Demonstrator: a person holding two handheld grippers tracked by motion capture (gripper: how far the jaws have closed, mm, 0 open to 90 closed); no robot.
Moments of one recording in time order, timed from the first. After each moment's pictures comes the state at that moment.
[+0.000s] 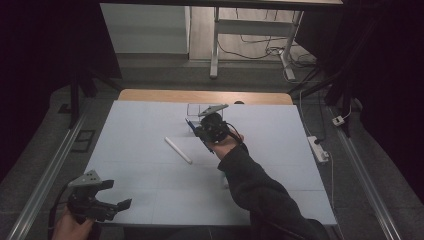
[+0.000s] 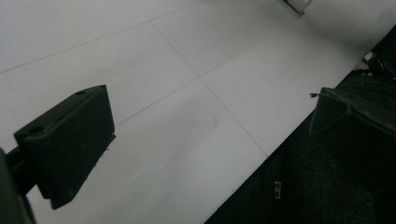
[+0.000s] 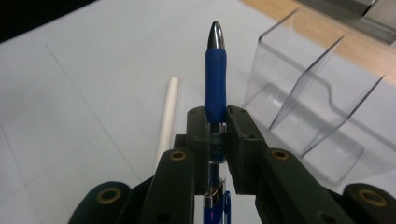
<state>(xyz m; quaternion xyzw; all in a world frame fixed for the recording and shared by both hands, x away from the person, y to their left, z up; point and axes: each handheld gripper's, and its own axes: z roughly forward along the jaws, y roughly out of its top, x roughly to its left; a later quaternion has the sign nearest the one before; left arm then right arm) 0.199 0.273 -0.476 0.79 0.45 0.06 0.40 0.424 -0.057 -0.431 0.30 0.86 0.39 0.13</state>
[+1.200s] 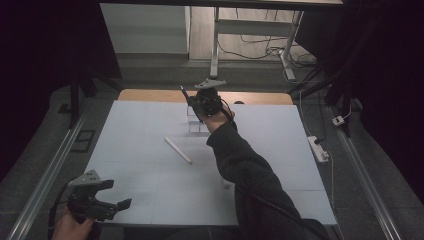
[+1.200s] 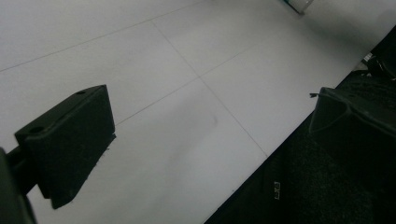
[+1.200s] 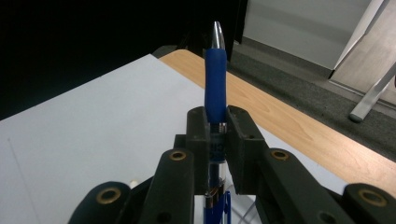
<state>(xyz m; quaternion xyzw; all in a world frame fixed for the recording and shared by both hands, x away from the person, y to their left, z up) 0.200 0.273 -0.477 0.79 0.45 0.06 0.40 0.490 -0.032 -0.405 0.29 0.81 0.48 0.19</state>
